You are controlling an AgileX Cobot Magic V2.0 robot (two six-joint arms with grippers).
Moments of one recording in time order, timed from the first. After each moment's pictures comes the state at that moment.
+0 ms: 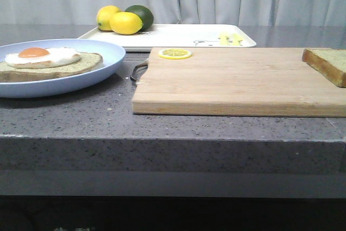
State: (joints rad) left arm 0.10 0.00 0.00 0.01 0.05 -0.01; right arm -0.04 -0.01 0.03 0.00 0.02 0.02
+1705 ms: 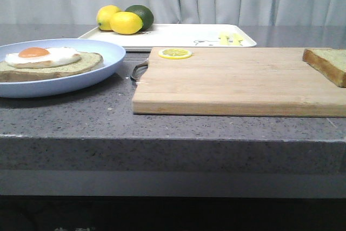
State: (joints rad) left arm 0.09 0.54 -0.34 -0.04 0.05 -0.01; right arm -0.04 0.54 -0.50 0.00 0.37 0.02
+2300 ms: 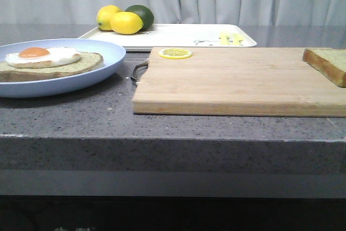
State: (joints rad) left arm -0.06 0.54 -0.34 -0.04 0.04 -0.01; right arm -0.23 1.13 -0.96 0.02 0.70 0.09
